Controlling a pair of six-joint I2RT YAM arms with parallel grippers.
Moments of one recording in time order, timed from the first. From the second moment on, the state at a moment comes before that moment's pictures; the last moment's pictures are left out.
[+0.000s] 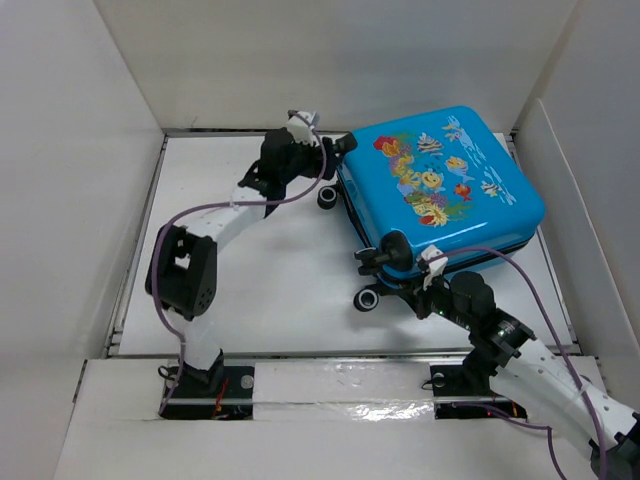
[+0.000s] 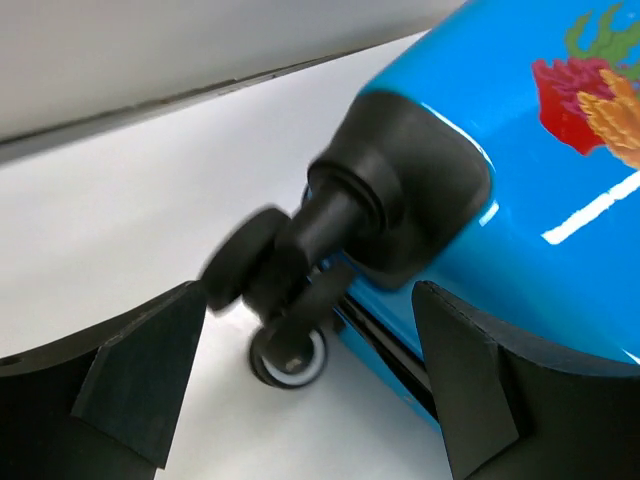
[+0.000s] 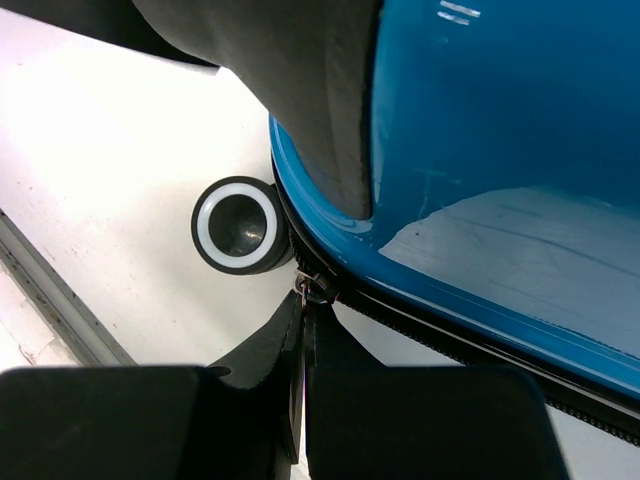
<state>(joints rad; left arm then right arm) -0.44 1.77 1.31 0.21 0.15 -0.22 0.67 0.48 0.29 -0.19 -0.14 0.09</state>
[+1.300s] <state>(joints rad) -0.51 2.14 1.87 -0.18 -0.08 0.30 0.67 0.55 0.28 -0.09 -0.18 0.09</state>
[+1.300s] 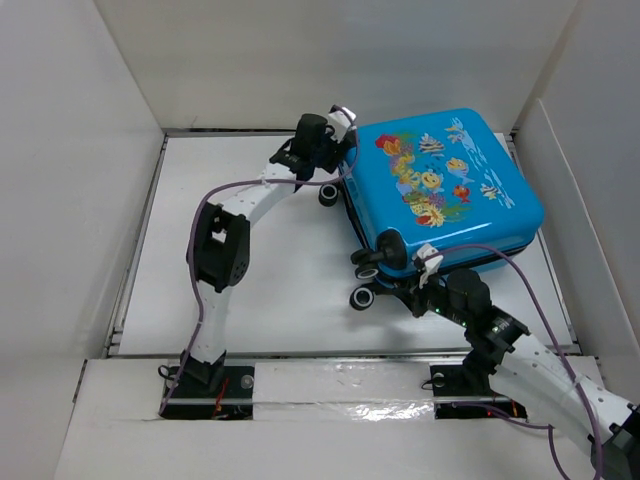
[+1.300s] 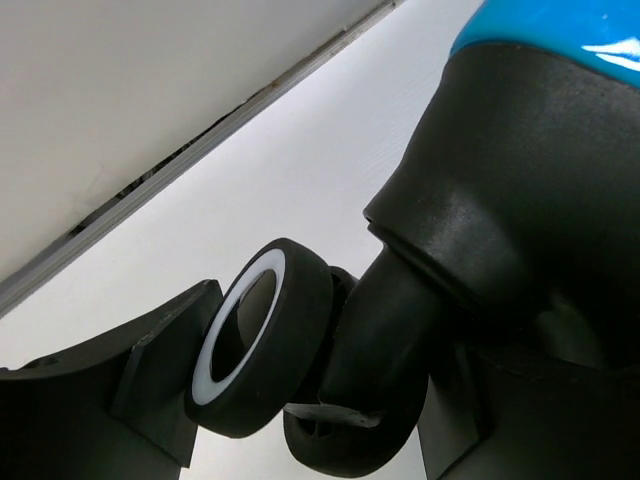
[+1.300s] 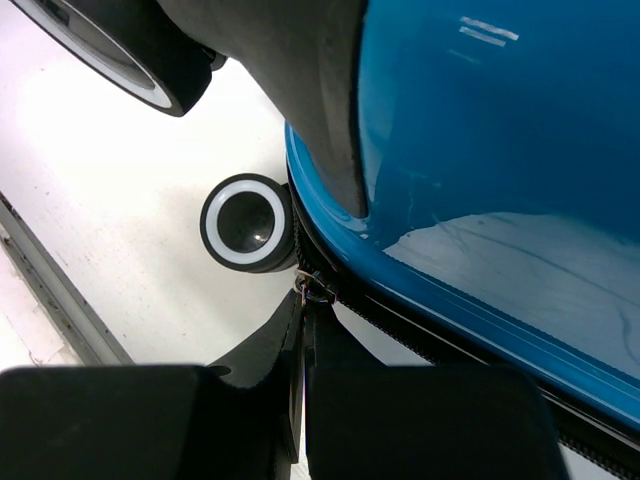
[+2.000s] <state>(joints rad) -0.66 1.18 0.43 0.60 -0.73 -0.41 0.43 0.75 0.38 -0.11 -0.19 0.04</state>
